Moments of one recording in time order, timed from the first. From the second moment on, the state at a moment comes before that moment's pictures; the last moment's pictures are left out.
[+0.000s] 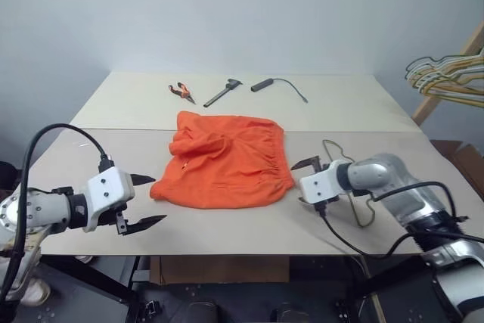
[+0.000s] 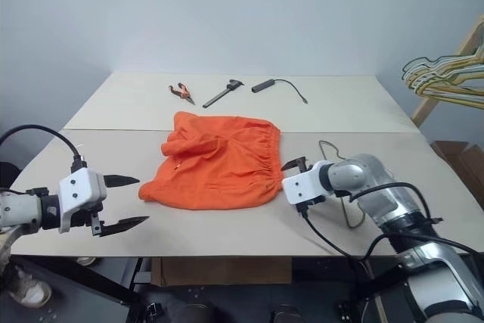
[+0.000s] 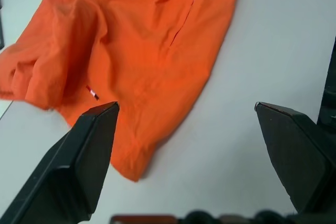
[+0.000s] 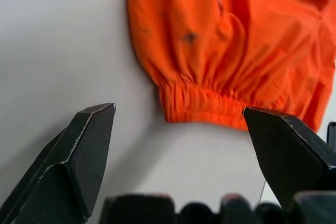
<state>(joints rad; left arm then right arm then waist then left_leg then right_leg) 0.09 0.98 0.26 -0.36 -0.31 0.29 -1.08 -0.59 -0.74 0.42 0.26 -0.40 -0.35 0.98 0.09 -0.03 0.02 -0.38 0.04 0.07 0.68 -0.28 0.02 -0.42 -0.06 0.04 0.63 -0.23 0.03</state>
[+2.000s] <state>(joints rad) -0.28 0.83 -0.15 0.31 0.23 -0.18 -0.83 -0.68 -0.61 0.50 0.53 -0.56 -0.53 0.74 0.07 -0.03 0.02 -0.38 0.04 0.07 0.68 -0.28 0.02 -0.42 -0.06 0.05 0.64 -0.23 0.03</state>
